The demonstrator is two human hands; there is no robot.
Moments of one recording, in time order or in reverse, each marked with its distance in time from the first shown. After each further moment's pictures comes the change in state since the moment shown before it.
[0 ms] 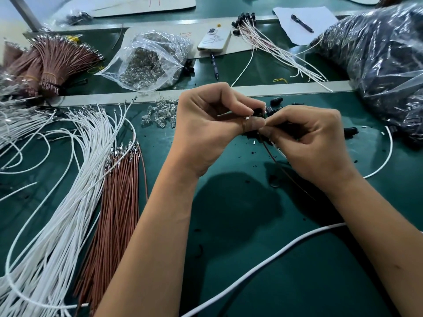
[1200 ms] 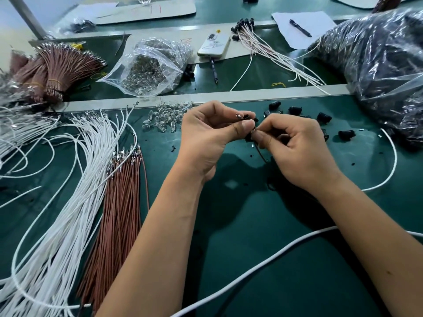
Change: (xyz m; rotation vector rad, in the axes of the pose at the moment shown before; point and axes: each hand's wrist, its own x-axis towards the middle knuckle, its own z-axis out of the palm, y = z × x) left_hand 0.000 -0.018 0.003 -0.139 0.147 -0.248; right_hand -0.002 -0.012 0.009 -0.003 -0.070 0.181
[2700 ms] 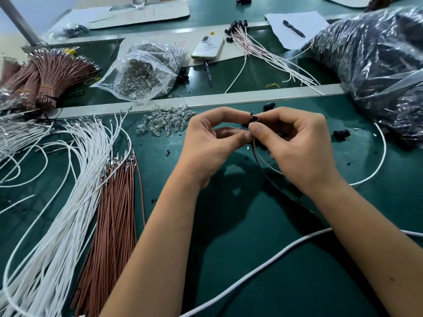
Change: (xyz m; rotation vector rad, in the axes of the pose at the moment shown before) left_hand 0.002 -0.008 -0.002 0.166 -0.146 0.037; right_hand 0.001 -0.006 0.002 0.130 0.192 0.076
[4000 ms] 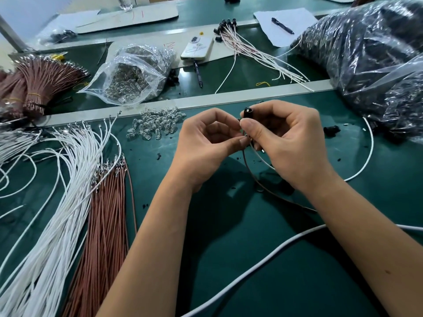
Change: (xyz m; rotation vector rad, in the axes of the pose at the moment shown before) left_hand -0.003 0.004 0.007 0.103 -0.009 -0.045; right_hand 0.002 0.001 -0.003 0.156 -0.001 -0.007
